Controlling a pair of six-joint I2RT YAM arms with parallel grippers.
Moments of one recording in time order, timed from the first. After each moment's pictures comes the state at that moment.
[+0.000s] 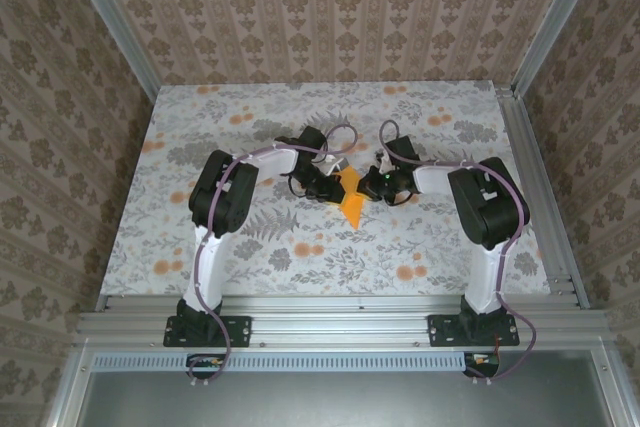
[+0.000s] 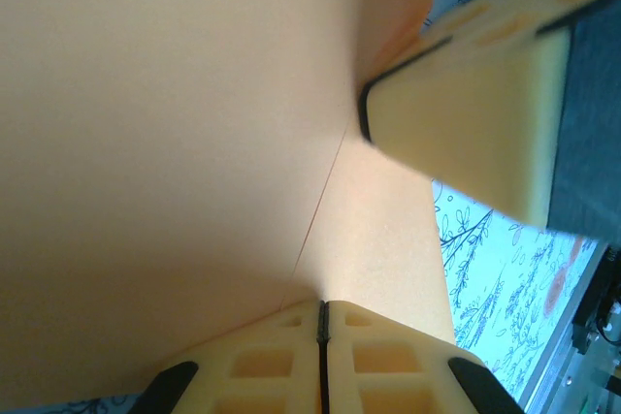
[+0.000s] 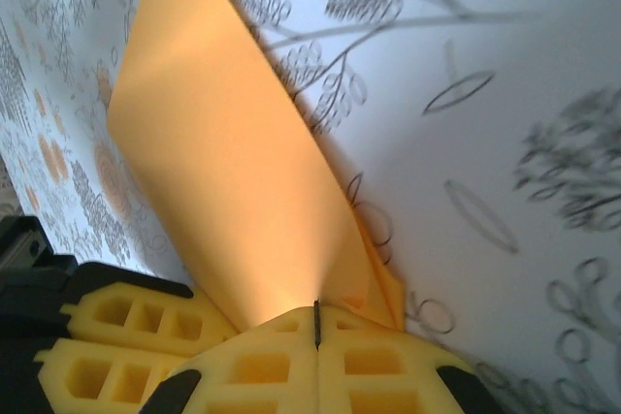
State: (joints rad) left arm -0.58 2.22 1.55 -0.69 0.72 -0.12; right arm 0.30 1.97 1.06 -0.10 -0.55 0.78
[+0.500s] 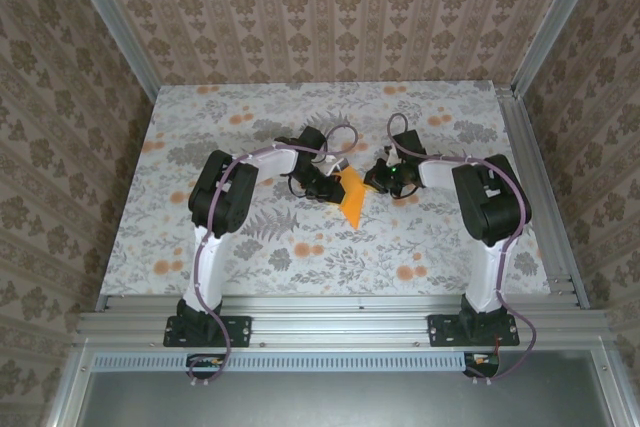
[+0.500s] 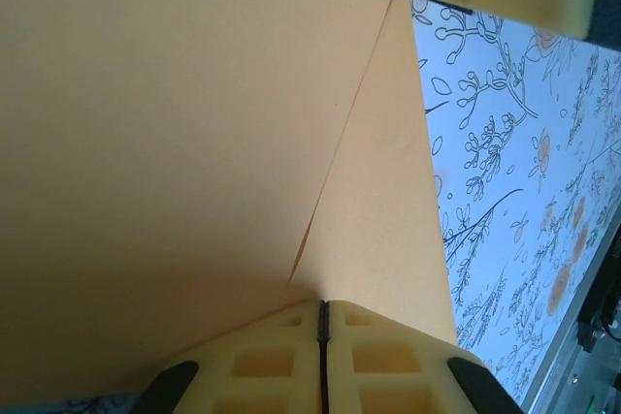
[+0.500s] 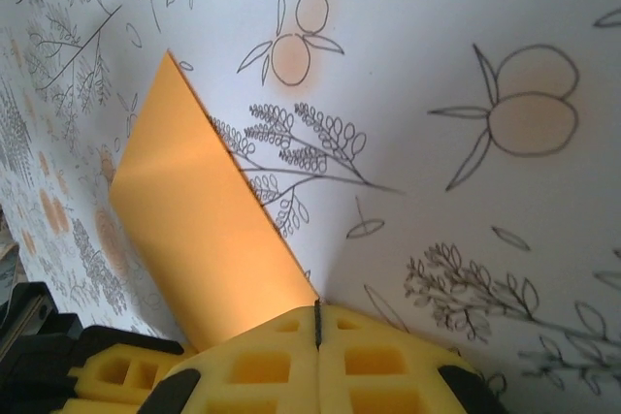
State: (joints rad) left arm -0.58 2.22 1.54 -0.68 0.72 -0.11; right arm 0.25 1.97 1.09 -0.11 -0.52 0.76
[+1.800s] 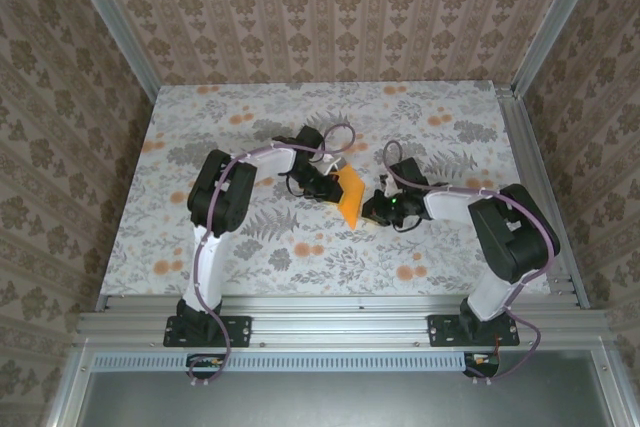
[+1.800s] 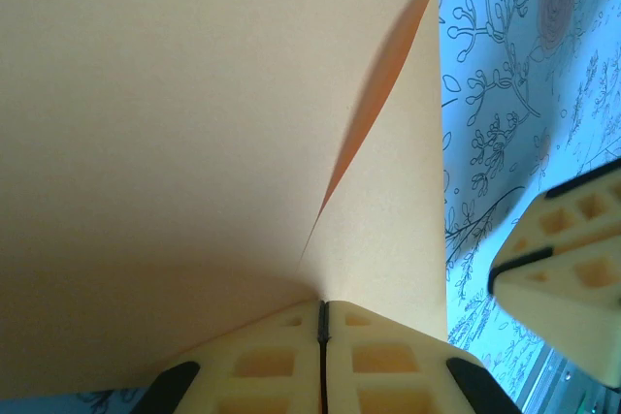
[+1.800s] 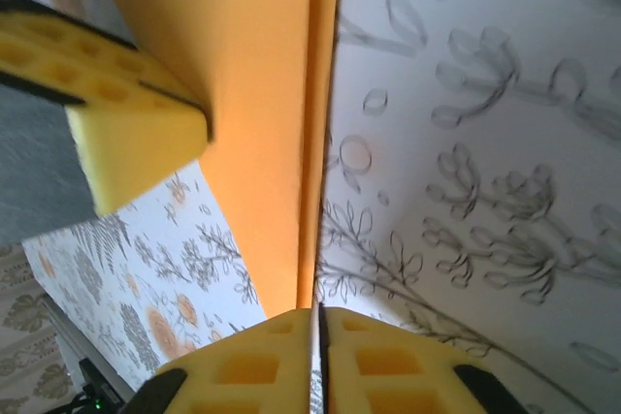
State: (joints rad) left arm -0.57 2.22 1.54 -0.69 0.73 -0.11; right arm 0.37 1.70 0.79 -0.11 -0.52 0.77
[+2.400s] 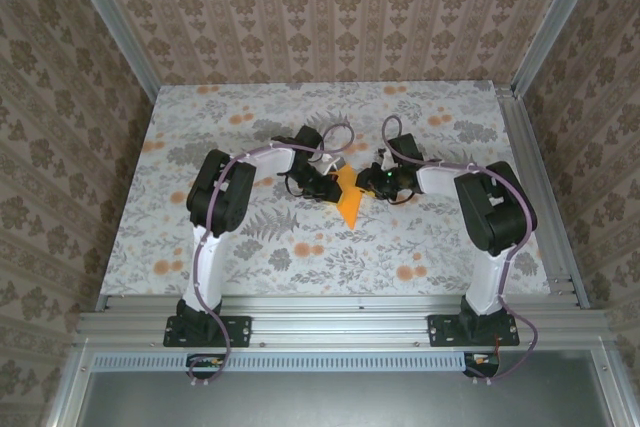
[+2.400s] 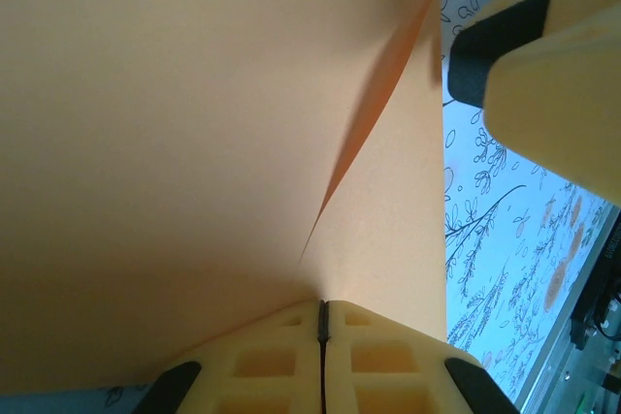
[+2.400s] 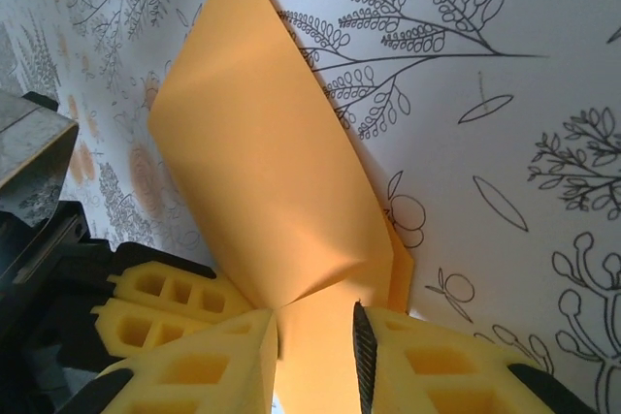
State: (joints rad) left arm -0.56 2.22 1.53 -0.69 0.73 -0.11; right arm 0.31 1.91 1.05 -0.10 -0.53 0.76
